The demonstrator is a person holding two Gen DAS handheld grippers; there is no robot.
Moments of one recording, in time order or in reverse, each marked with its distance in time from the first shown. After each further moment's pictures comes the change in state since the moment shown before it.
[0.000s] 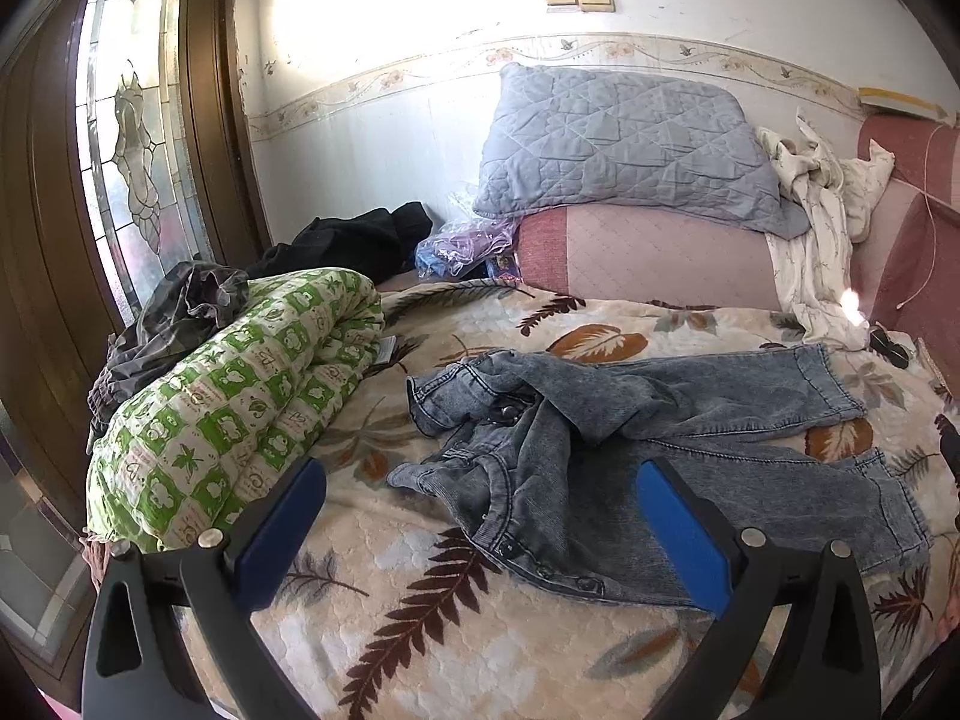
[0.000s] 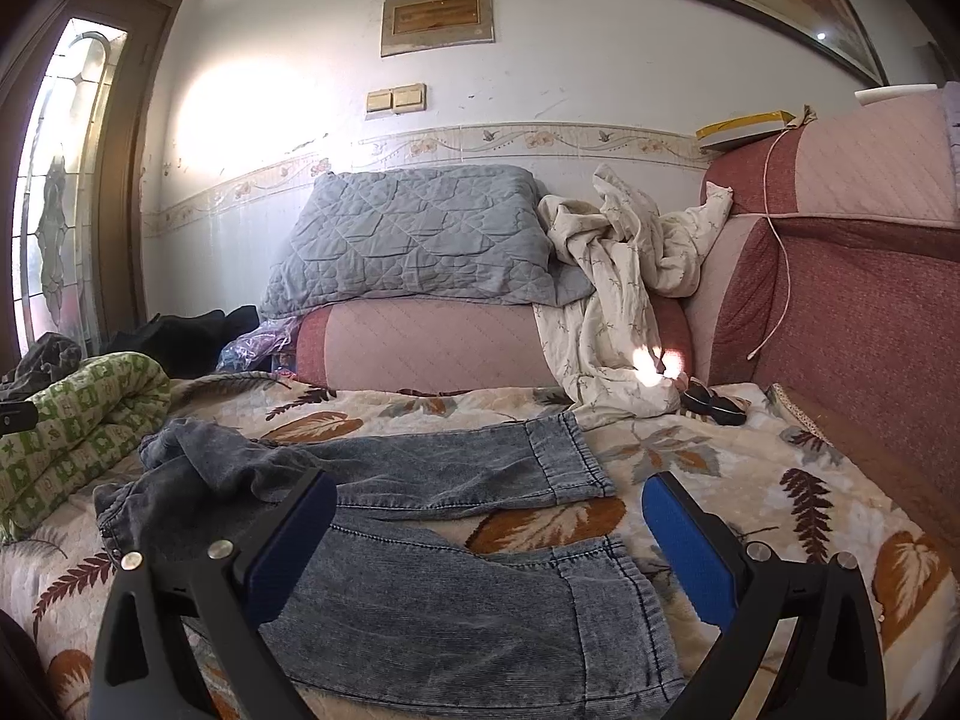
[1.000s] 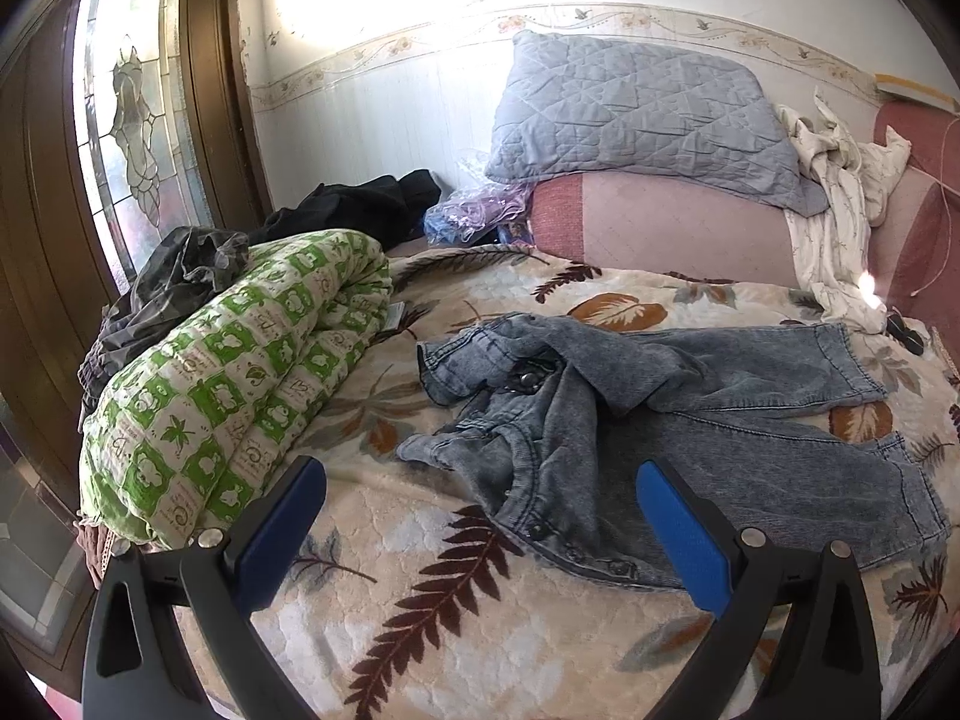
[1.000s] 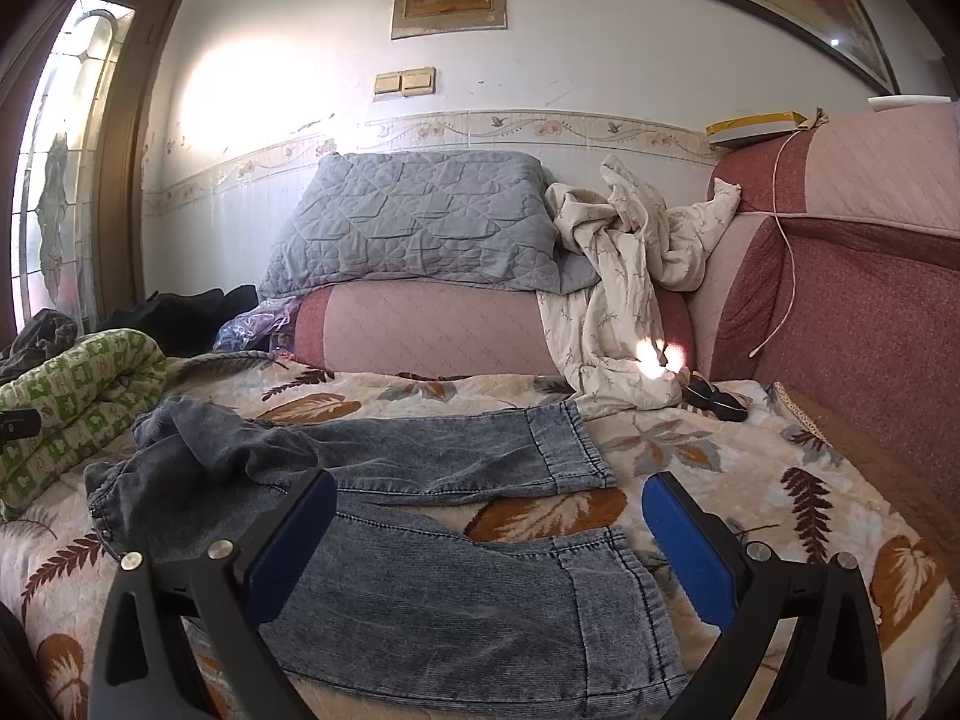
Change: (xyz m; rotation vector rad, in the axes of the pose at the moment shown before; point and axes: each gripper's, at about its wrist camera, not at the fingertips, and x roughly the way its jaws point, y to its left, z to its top) left arm 0.030 0.018 -0.014 -0.018 0.067 0.017; right arm 0.008 0.007 -0.004 -0.038 0.033 -0.008
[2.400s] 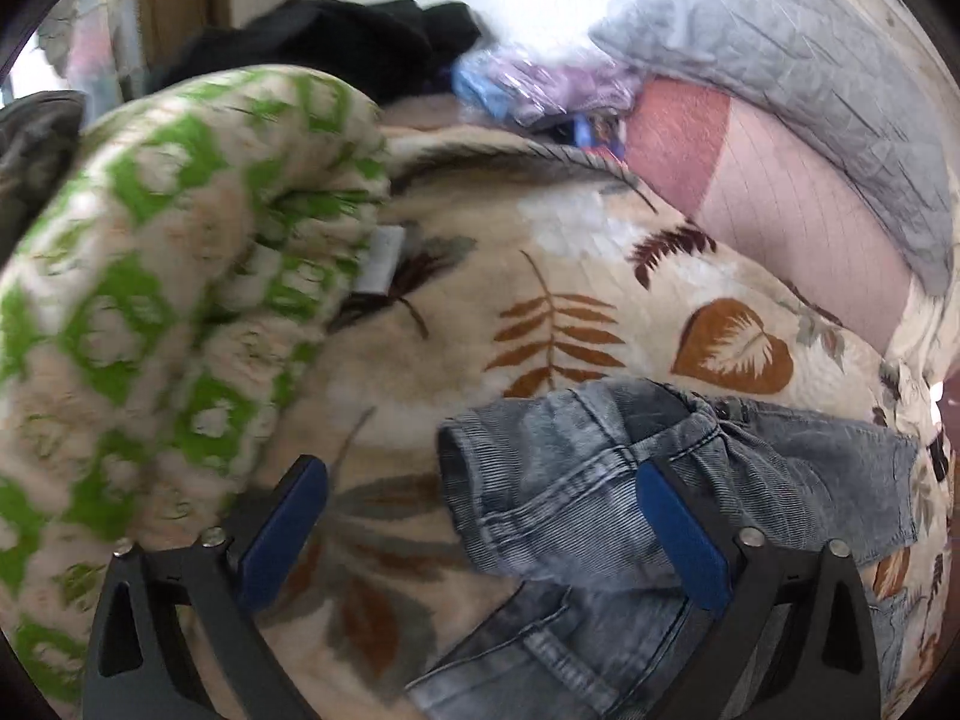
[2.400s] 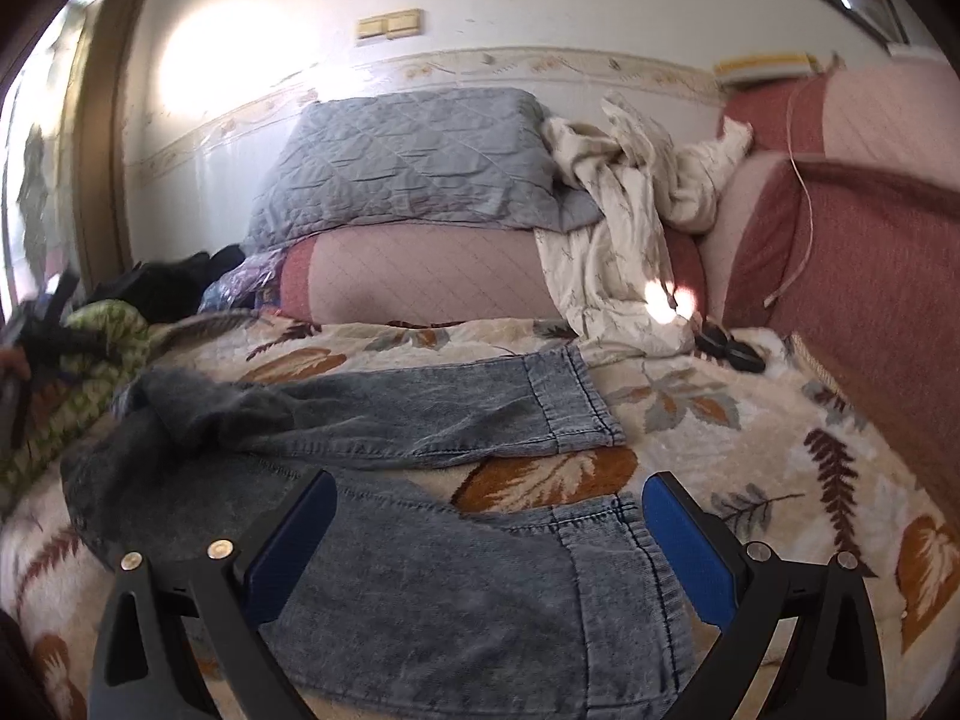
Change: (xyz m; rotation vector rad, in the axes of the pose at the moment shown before) left arm 0.266 0.073 0.103 -0.181 0.398 -0.155; right arm 0.056 -0.025 -0.003 0.057 0.146 0.032
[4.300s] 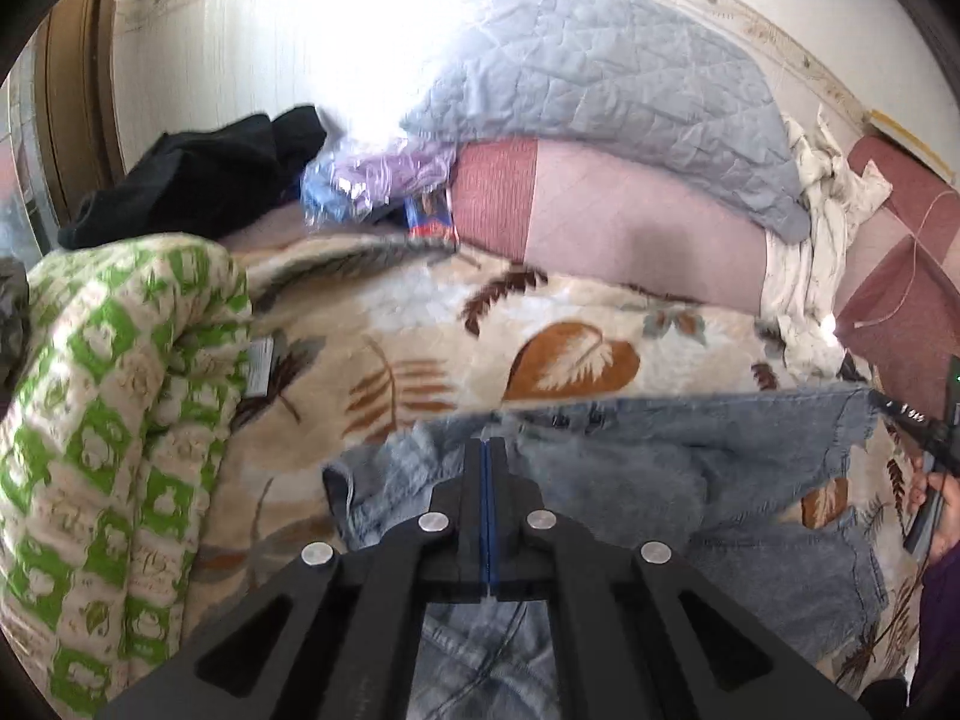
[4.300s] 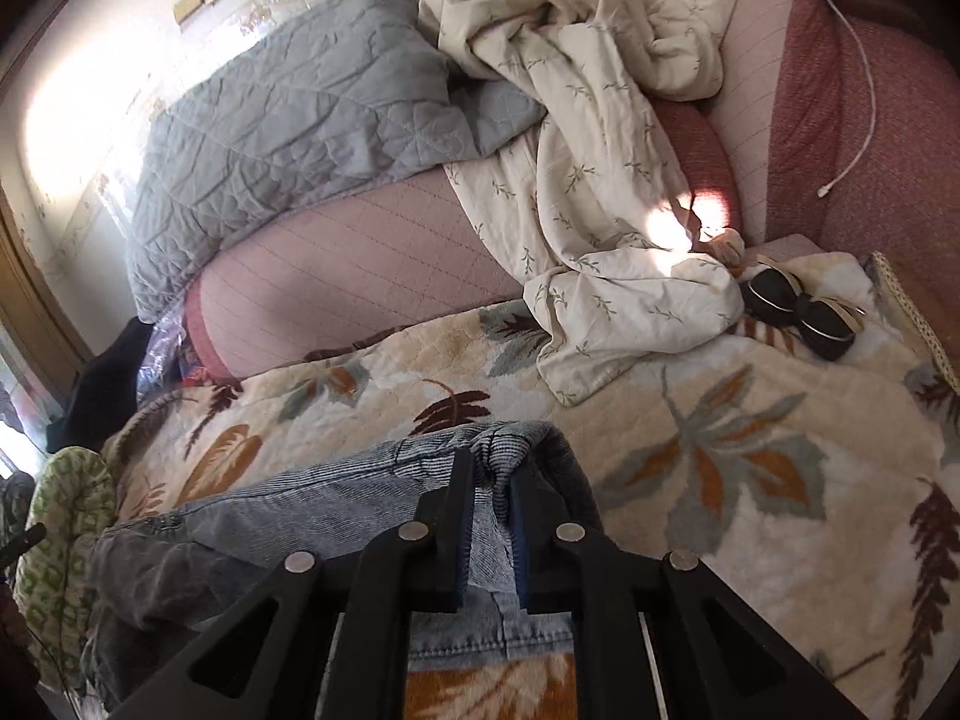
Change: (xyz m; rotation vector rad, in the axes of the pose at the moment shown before) left arm -0.078 -0.053 -0.009 0.243 -0.151 -0.184; right arm 0.189 -0.101 0.115 0.246 0.264 0.083
